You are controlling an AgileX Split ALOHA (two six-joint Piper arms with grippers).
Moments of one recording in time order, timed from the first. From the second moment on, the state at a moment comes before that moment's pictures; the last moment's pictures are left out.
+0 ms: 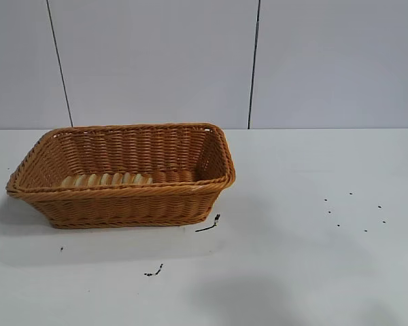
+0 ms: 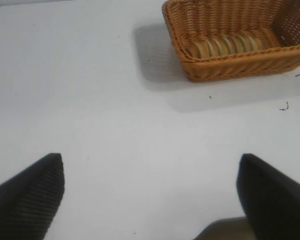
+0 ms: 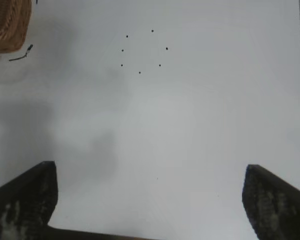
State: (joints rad) left arm -0.04 -0.01 -0.50 0.00 1.07 0.07; right arm 0.06 0.15 -0.52 -0.01 1.05 0.05
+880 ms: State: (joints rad) left arm -0.04 -0.01 -0.50 0.00 1.07 0.07; right arm -0.02 -0.01 -0.49 0.00 1.03 0.05
